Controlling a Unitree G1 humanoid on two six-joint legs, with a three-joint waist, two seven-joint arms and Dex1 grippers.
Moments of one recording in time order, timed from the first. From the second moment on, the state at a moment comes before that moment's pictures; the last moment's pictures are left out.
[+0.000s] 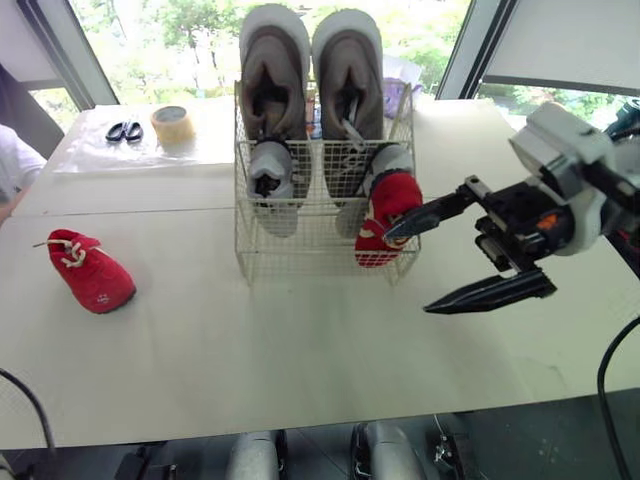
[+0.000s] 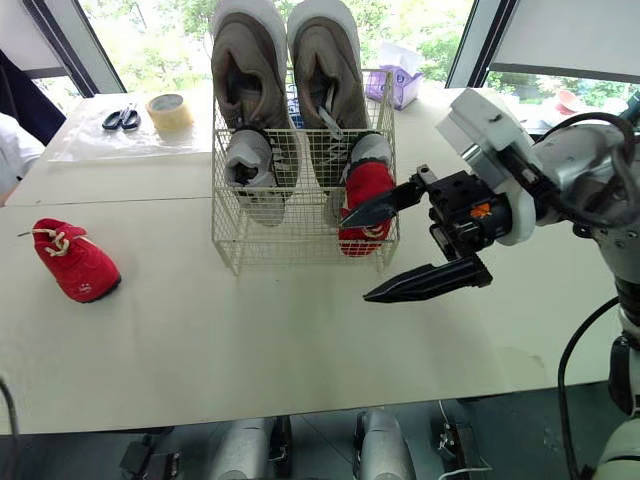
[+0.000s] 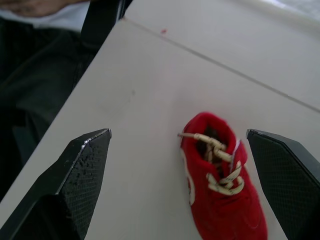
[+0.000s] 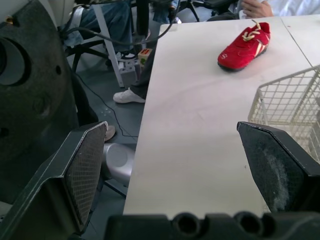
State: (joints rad) left arm -1.02 1.24 0.37 0.58 -0.54 1.61 0.01; right arm -0.91 -1.07 0.04 -0.30 0.99 0.90 1.39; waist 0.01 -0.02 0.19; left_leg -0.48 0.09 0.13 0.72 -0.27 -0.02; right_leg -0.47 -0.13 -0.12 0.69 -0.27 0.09
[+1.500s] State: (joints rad) left arm -1.01 0.89 0.56 0.01 -0.45 1.32 -0.31; right arm -0.88 -1.09 -0.02 -0.29 0.95 0.99 1.33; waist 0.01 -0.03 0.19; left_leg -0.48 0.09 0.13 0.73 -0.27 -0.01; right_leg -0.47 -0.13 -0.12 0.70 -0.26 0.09
